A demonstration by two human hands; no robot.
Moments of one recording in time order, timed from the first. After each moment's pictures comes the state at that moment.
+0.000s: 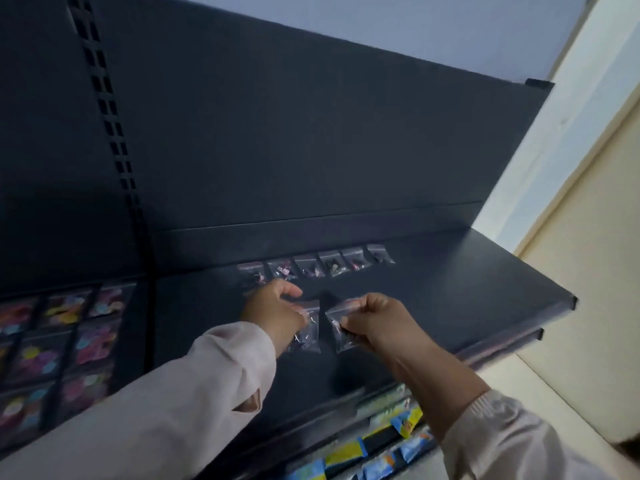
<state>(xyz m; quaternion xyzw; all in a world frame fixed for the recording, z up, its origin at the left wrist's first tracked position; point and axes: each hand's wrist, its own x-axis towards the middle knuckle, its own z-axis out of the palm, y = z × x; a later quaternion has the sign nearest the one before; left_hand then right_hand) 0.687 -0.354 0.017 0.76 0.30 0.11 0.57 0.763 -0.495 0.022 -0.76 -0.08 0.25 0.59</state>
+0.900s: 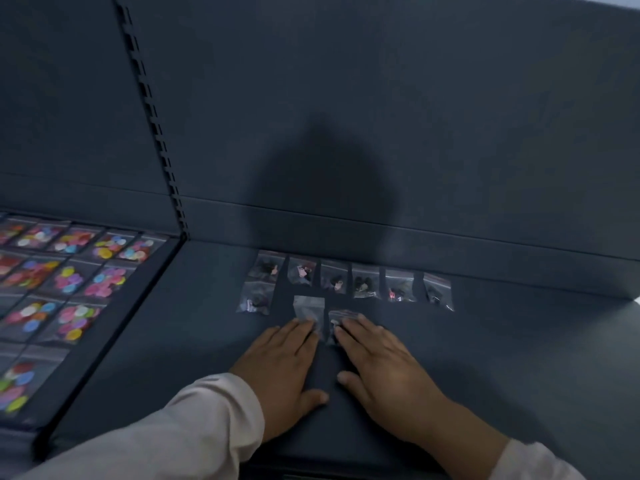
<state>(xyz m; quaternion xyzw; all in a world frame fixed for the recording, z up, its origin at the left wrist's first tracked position) 0.744 -0.411 -0.043 0.96 0.25 -0.05 0.08 0.907 -0.519 -0.050 -0.75 -0.66 0.03 -0.01</state>
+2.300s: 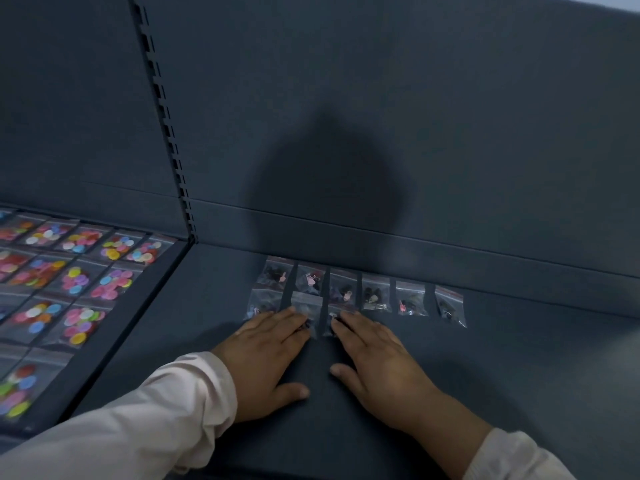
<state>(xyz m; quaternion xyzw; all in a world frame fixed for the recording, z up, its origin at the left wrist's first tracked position) 0.731 -0.368 -0.037 0.98 0.19 -0.07 0.04 0.914 -0.483 -0.047 -0.72 -0.68 0.08 0.04</state>
